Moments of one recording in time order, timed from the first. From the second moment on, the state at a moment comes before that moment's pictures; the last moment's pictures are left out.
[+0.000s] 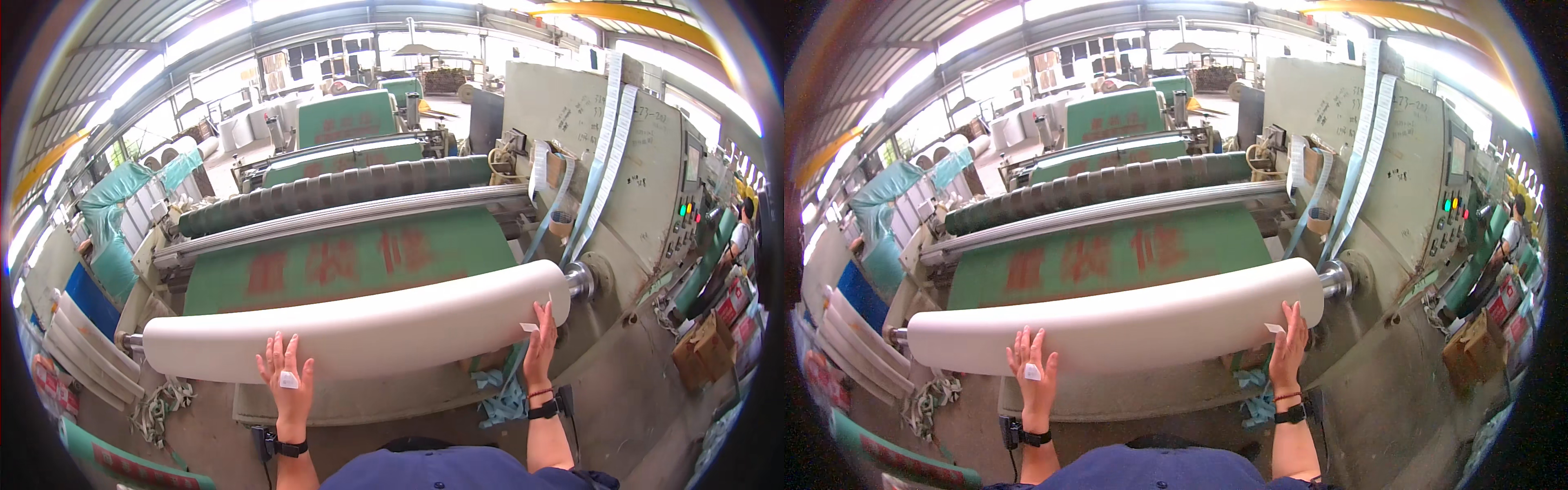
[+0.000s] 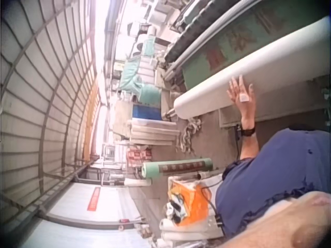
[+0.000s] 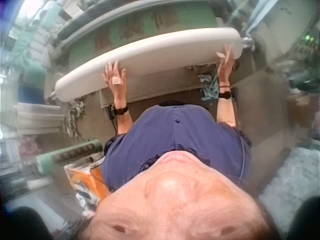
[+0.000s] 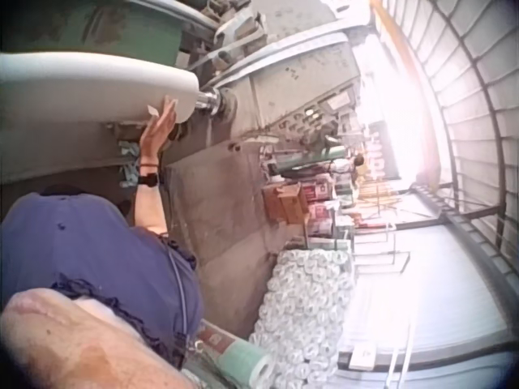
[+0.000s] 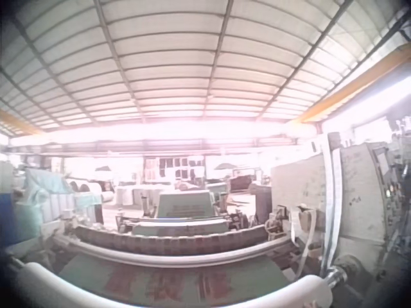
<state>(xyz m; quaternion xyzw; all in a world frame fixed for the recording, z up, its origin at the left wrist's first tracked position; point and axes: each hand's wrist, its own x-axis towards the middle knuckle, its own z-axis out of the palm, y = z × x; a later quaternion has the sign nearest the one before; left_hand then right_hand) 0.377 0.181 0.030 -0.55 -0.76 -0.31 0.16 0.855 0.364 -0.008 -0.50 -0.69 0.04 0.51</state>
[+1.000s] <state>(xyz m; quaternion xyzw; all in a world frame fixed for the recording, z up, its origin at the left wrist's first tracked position) 0.375 0.177 0.028 -0.53 -0.77 -0.29 0.17 0.853 0.366 -0.005 -0.50 -0.70 0.03 0.51</state>
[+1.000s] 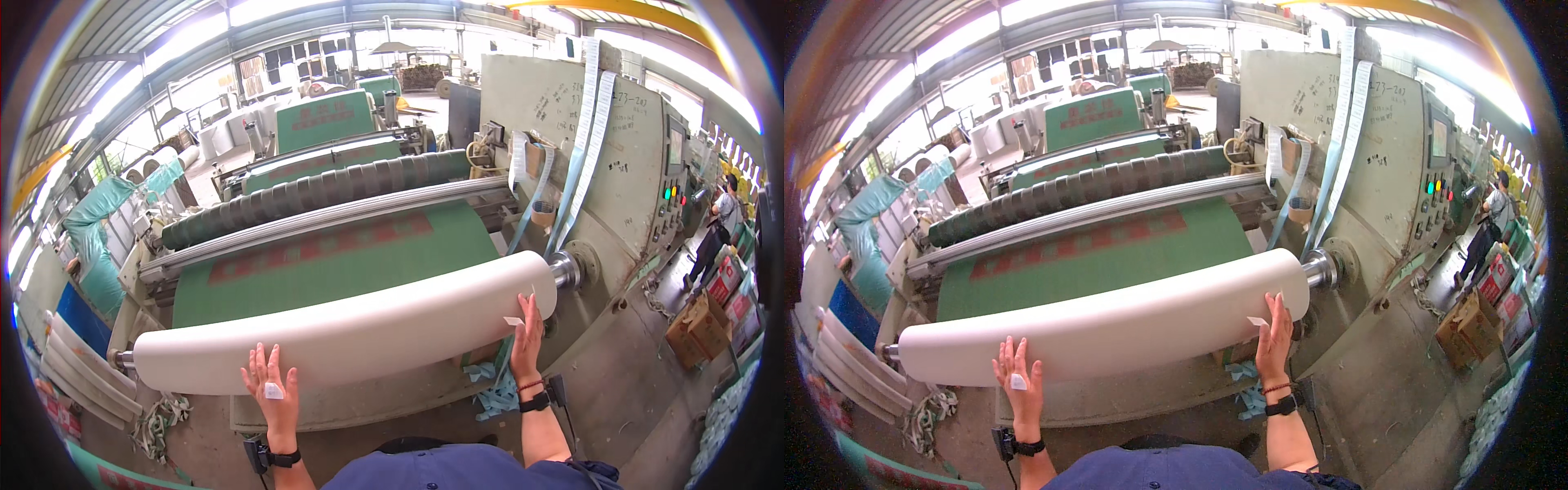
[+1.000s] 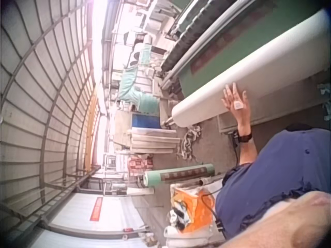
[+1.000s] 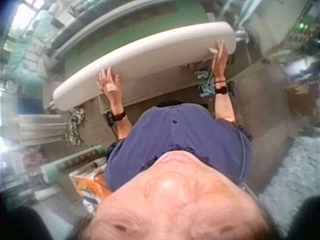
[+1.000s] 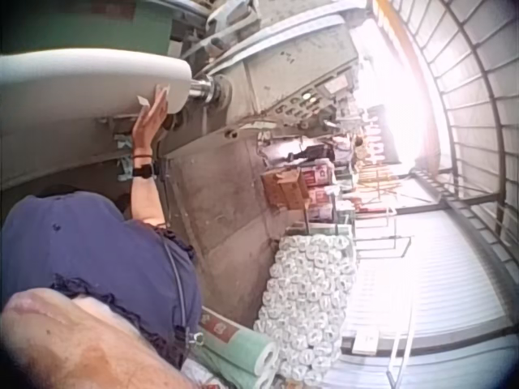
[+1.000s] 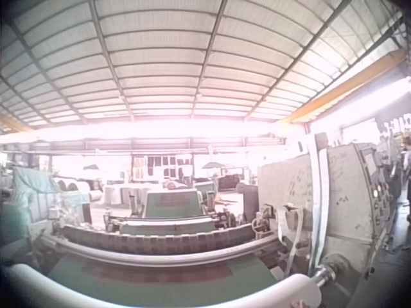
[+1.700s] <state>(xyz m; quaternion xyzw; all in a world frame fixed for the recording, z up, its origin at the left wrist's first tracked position) 0.364 0.176 0.034 -0.52 -0.78 -0.30 0.18 0.842 0.363 -0.002 -0.50 -0.70 0.03 0.51</state>
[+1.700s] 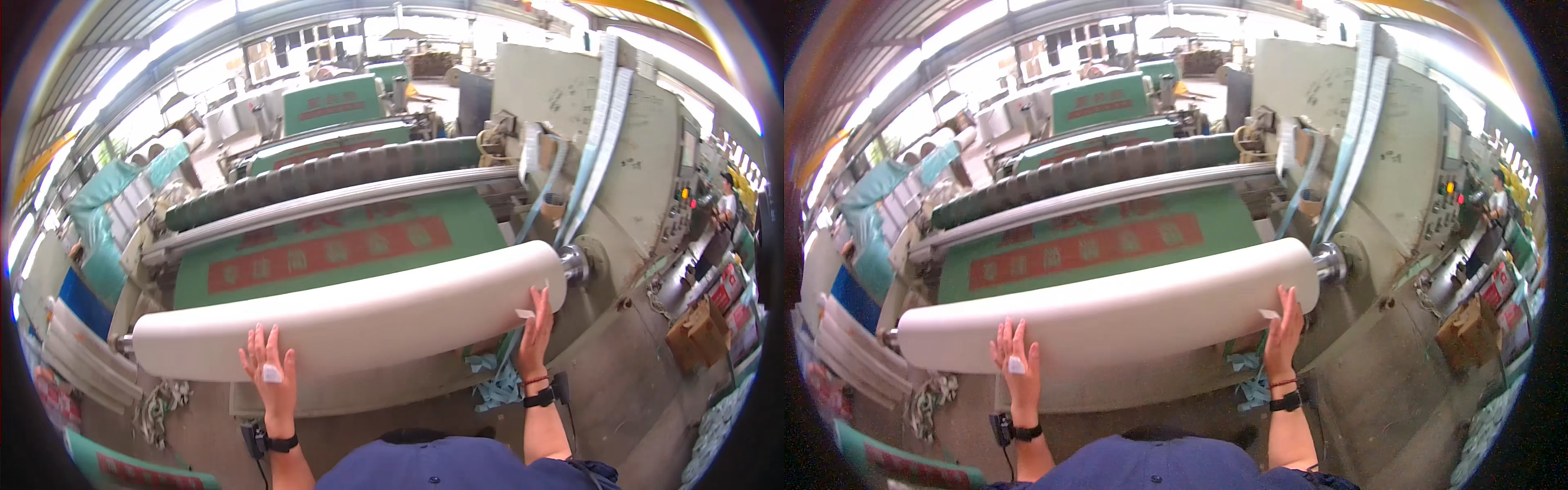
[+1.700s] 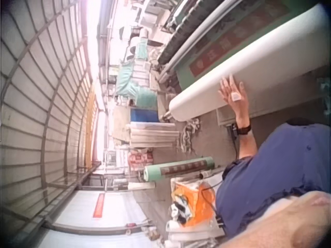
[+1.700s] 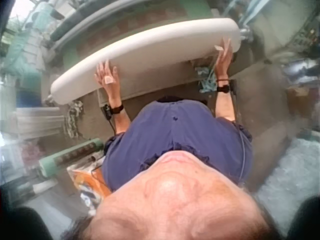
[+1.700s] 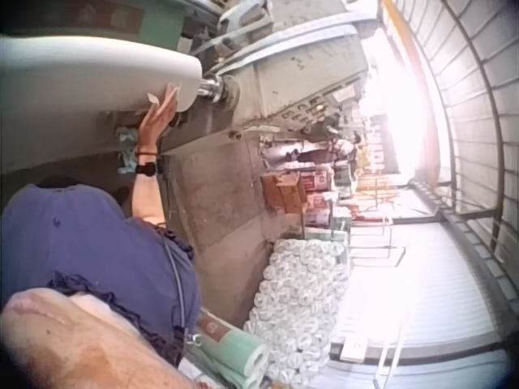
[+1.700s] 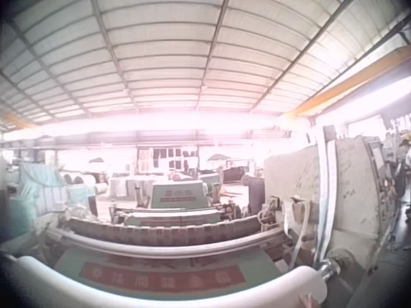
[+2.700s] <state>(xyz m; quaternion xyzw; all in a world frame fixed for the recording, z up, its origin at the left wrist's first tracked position) 0.474 0.180 -0.006 -0.52 -0.78 -0.29 0.22 0.956 0.415 -0.019 -0.40 -0.72 0.12 0.55</state>
